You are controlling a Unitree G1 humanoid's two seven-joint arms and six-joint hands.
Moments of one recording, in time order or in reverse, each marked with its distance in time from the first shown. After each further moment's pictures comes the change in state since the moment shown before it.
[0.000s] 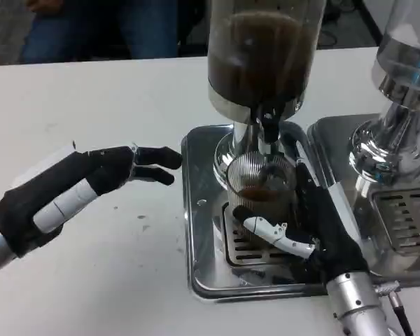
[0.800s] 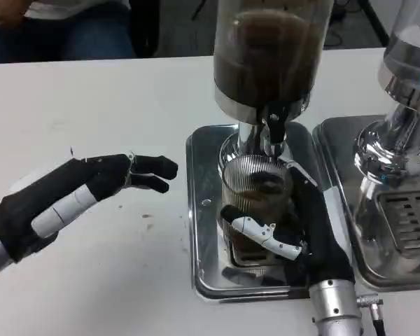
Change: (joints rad) left arm 0.011 0.013 0.001 0.009 0.023 0.000 0.007; right arm 0.000 0.060 0.042 0.046 -0.124 -0.015 -0.298
